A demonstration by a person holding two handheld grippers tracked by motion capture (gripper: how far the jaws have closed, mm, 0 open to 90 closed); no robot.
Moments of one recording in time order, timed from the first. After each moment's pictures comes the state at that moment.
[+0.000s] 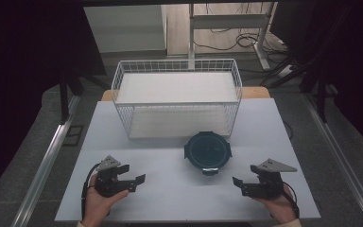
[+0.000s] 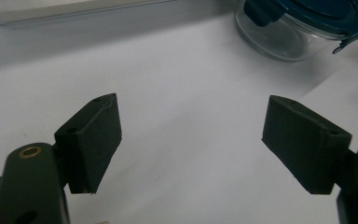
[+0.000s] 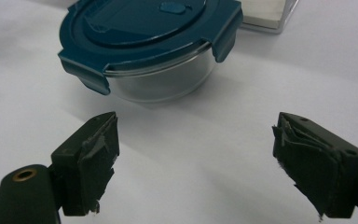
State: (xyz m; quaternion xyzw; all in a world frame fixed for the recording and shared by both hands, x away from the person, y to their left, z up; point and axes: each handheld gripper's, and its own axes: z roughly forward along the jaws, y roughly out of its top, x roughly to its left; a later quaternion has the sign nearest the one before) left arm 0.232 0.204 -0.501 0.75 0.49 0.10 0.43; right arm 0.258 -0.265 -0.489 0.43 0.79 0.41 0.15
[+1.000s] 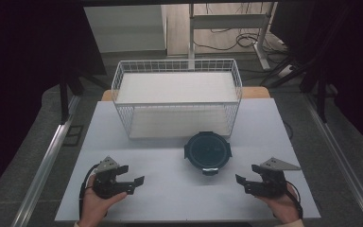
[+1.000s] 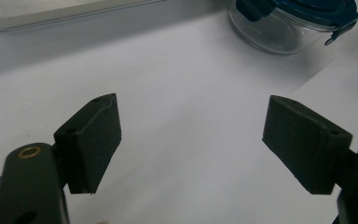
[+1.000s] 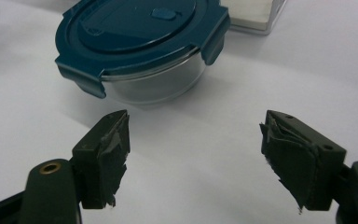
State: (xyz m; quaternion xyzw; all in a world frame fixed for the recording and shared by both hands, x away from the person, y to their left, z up) left arm 0.227 0.209 -0.497 0.76 0.48 0.10 0.43; right arm 0.257 -0.270 -0.479 0.44 0.78 0.41 0.16
